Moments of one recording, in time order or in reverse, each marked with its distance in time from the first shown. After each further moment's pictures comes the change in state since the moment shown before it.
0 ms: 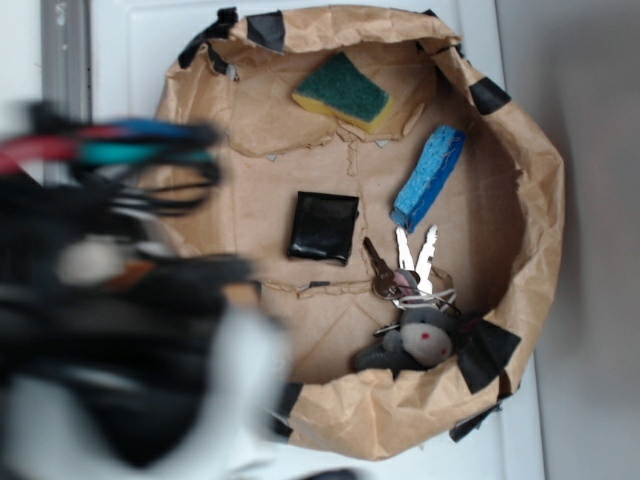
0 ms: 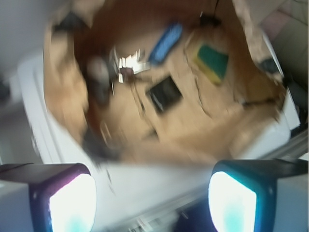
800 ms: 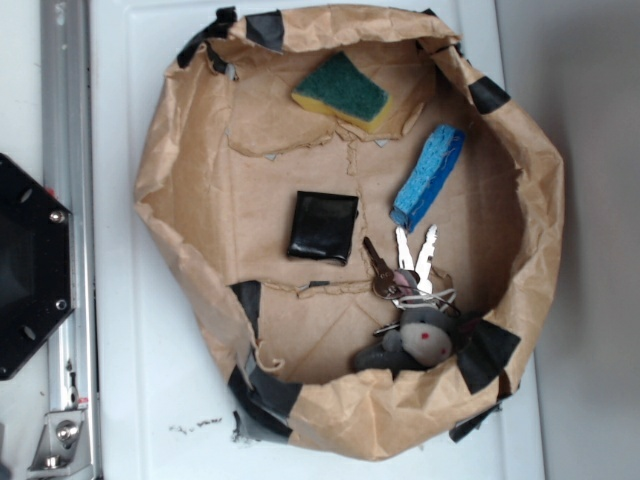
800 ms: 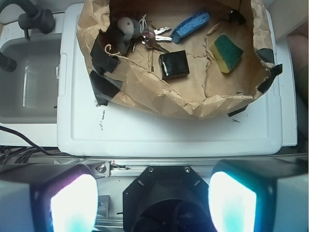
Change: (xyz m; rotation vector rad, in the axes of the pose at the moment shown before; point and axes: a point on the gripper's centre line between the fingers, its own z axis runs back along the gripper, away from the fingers) arm -0.073 0.070 0.038 -0.124 -0.012 -0.430
